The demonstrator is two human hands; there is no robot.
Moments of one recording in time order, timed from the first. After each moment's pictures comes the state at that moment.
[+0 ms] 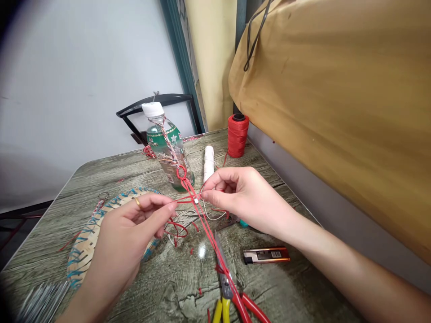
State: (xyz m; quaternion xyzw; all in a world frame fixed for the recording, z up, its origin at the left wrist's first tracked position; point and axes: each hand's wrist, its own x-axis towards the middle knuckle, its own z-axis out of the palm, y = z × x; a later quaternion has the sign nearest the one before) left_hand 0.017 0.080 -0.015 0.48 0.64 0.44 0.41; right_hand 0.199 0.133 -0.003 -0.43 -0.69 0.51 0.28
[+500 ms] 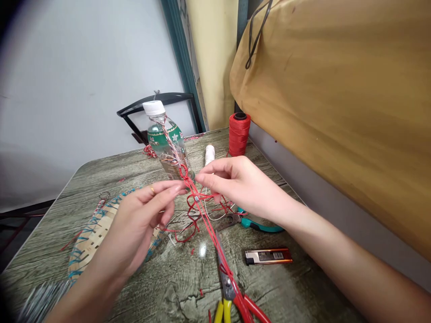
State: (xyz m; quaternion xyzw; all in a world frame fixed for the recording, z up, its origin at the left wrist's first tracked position) left_hand 0.018 0.097 -0.010 0.43 0.58 0.46 0.52; right_hand 0.193 0.149 0.001 -0.40 -0.69 0.53 0.29
